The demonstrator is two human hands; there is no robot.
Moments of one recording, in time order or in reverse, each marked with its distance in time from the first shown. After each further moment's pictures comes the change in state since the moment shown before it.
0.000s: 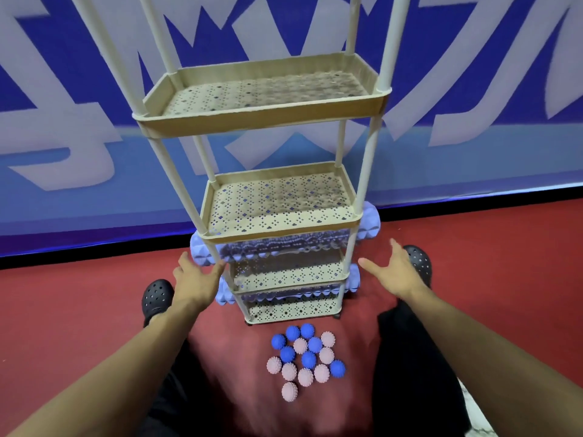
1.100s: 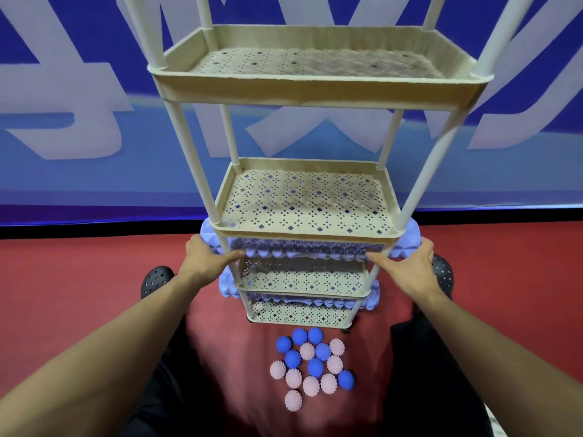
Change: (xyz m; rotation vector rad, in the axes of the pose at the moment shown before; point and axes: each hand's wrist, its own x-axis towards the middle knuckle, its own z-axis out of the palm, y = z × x) left_hand 0.098 -0.032 0.005 -0.072 -0.067 0.265; right_hand 0.027 -0.025 0.039 0.174 0.155 -0.017
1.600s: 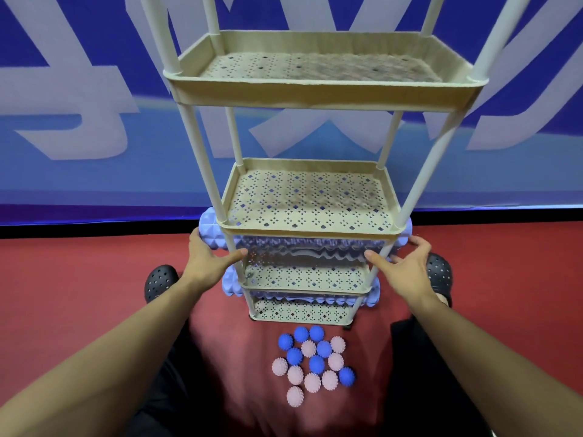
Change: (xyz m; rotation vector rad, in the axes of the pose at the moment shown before) left_hand -0.022 0.003 -0.002 -0.222 0.020 -0.008; right_hand -0.009 0.005 0.012 0.186 -0.033 -0.048
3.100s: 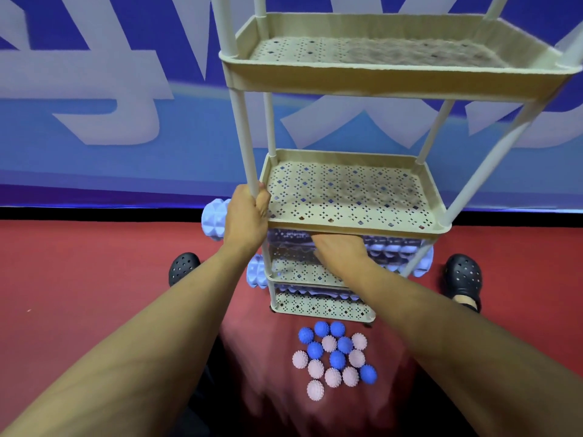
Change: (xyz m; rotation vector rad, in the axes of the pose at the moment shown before) left_hand 0.006 0.081 -0.005 0.097 0.166 0.332; right_hand -0.040 -0.101 0.153 -1.416 -0.240 -0.776
